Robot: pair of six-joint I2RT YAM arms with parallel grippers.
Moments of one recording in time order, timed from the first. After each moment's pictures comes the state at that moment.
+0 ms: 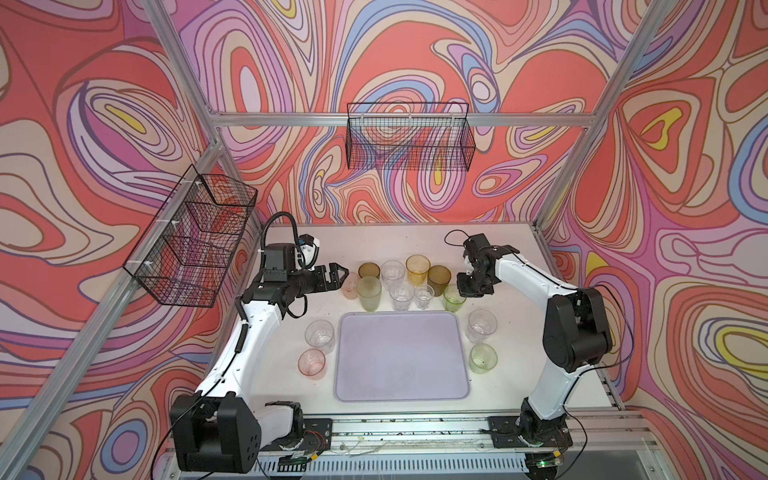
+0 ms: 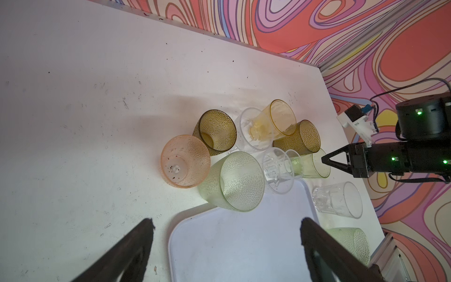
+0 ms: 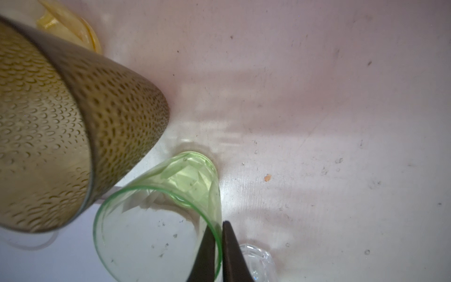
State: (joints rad) left arm -0.03 1.23 1.04 -0.51 0.50 -0.26; right arm 0.26 1.82 1.39 -0.91 -0.05 0.26
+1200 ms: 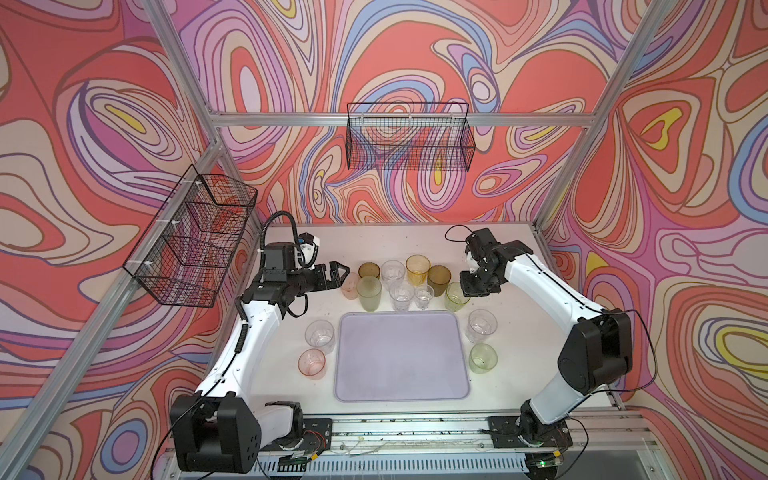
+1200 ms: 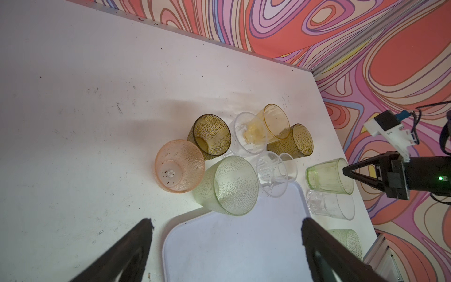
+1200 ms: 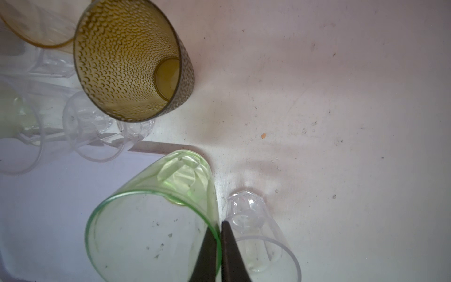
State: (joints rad) left arm -0.03 1.23 1.04 -0.48 0.53 -0.28; right arm 0.33 1.66 1.44 -1.08 -0.01 0.26
